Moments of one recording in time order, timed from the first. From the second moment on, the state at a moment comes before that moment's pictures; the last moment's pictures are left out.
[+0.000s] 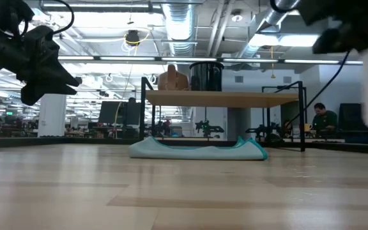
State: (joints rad) left arm 0.29 0.10 0.20 -0.49 -0.06 -0.64; right arm 0.42 1.49 1.18 -1.23 -0.10 0.45
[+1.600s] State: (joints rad) left arm 0.29 0.10 0.20 -0.51 -0.08 -0.46; right arm -0.65 1.82 2.08 -1.57 0.08 -0.11
